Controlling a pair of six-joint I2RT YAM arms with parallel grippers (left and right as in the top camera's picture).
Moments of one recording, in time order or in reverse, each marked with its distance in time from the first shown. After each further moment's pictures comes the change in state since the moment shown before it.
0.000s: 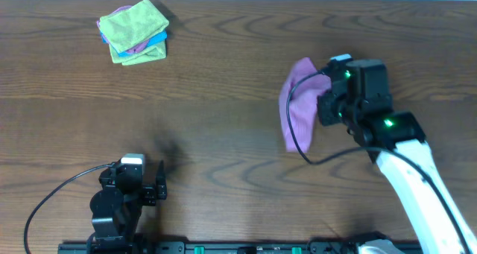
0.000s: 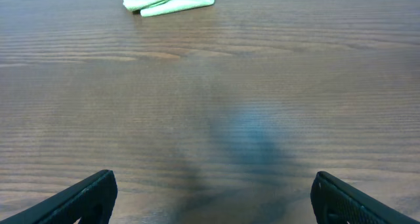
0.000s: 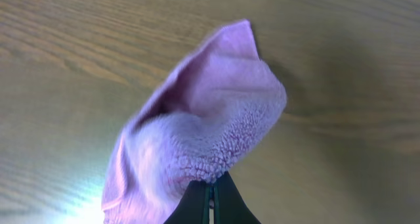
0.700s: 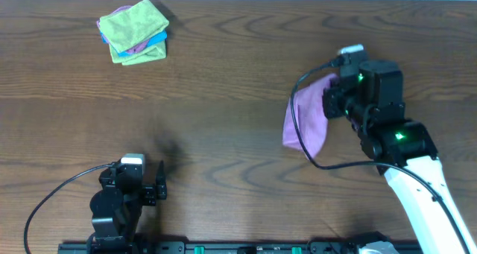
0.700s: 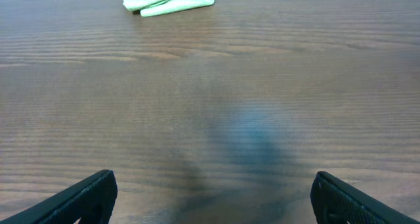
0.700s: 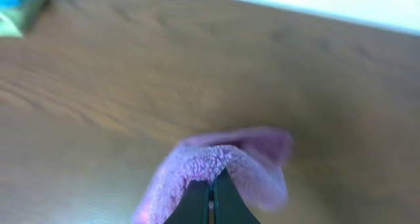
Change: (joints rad) left arm 0.000 0.000 0.000 0.000 0.000 0.000; right arm 0.010 -0.053 -0.001 0.195 -0.035 0.011
